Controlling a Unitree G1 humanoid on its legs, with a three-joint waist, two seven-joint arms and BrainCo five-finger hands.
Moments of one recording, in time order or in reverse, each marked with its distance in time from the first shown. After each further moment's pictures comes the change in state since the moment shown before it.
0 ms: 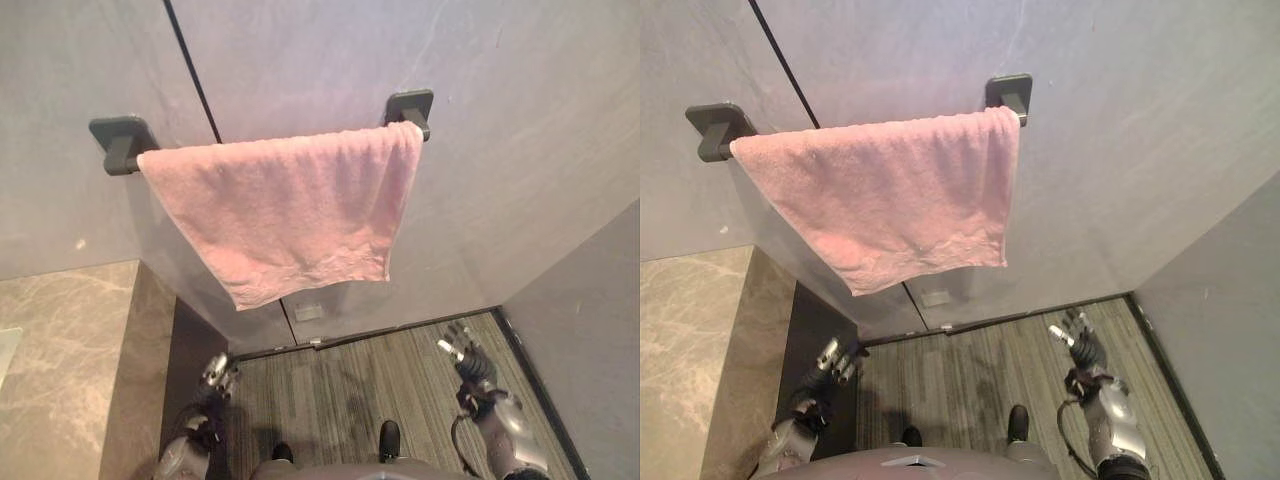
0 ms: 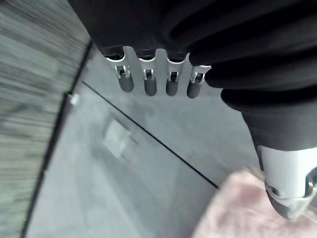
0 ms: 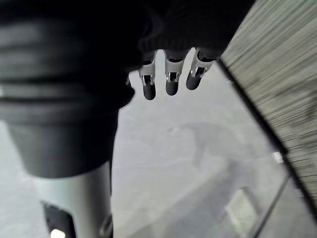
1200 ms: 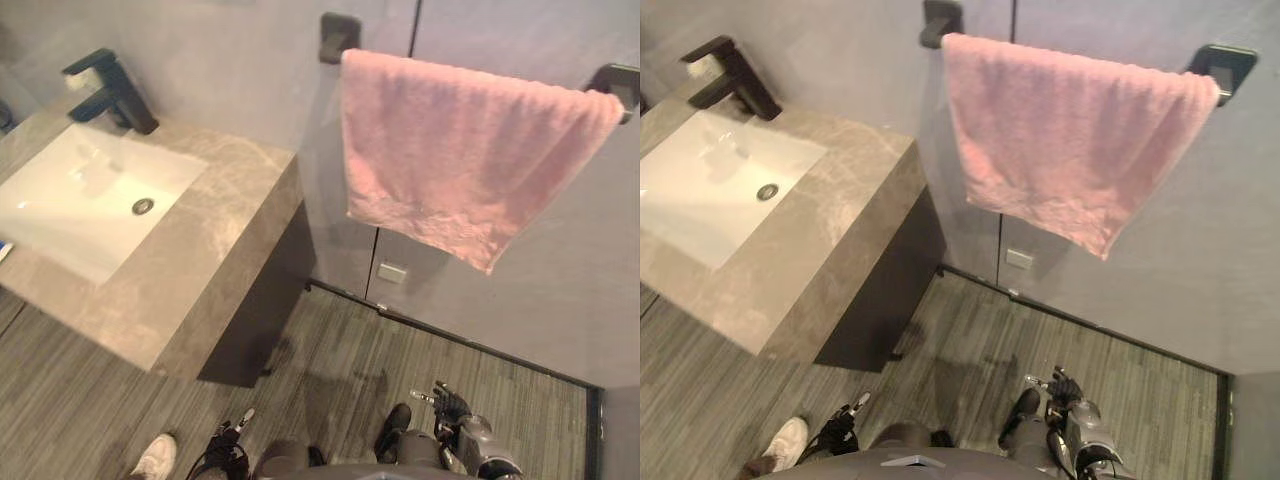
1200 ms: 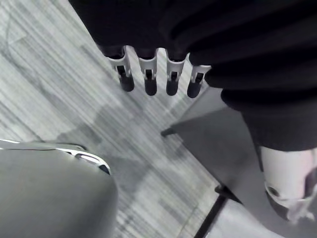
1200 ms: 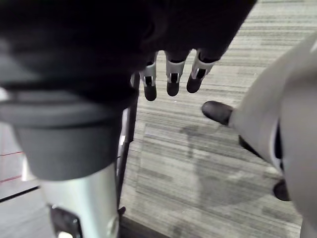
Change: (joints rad) left arm -0.102 -0.085 0.006 0.292 0.442 0.039 0.375; right arm -0.188 0.048 -0.064 0.469 -0.346 0.068 -0.178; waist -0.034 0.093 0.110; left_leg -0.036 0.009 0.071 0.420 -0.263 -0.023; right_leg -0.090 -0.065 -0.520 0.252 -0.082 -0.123
